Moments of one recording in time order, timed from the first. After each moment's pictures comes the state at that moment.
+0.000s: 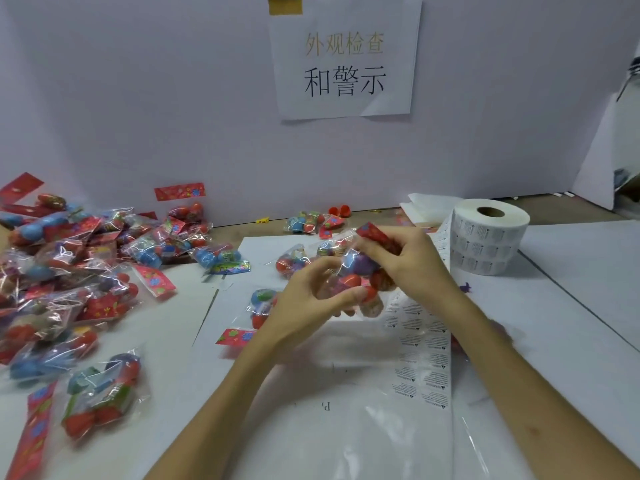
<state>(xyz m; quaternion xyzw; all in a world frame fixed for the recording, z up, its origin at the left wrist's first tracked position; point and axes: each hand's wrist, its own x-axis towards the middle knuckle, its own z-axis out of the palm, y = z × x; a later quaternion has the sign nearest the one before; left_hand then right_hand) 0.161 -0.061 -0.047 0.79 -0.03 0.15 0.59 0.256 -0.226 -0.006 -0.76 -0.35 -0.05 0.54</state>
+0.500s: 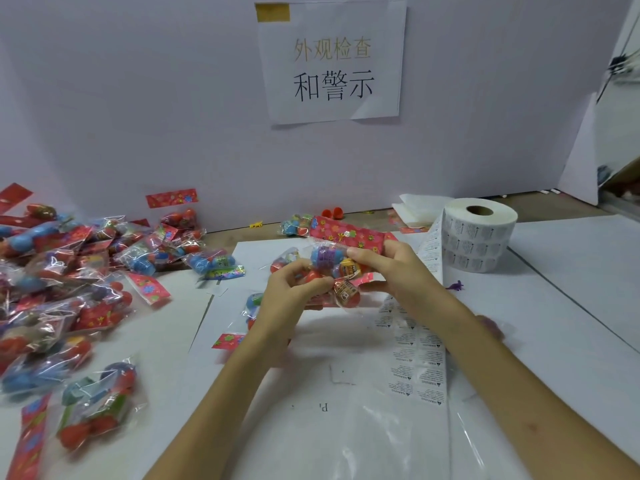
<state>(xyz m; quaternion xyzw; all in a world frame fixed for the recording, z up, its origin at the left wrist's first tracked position) 0.162 -0.061 -0.036 0.69 0.12 0.15 0.69 0.252 -0.220 -0.015 -0.66 -0.23 0.16 0.70</state>
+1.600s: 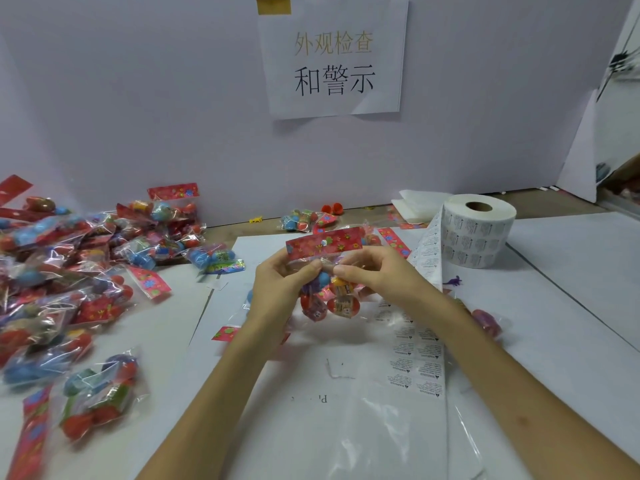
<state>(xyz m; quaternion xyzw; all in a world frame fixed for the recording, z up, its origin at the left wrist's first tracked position) 0.157 -0.062 -0.027 0.69 0.18 0.22 0.67 0.247 -0.219 -0.023 -0.74 -0.29 0.16 0.59</state>
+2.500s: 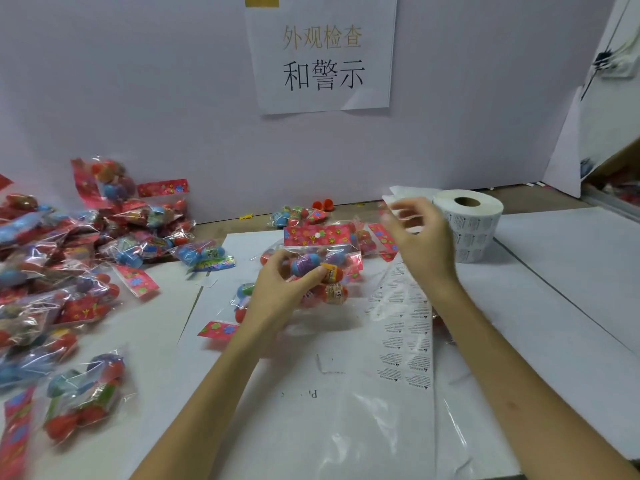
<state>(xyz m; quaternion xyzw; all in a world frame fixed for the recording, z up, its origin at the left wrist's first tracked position) 0.163 -0.061 -0.042 0.76 0.18 0.17 0.60 0.271 -0.246 -0.010 -0.76 -0.18 -0.22 0.58</state>
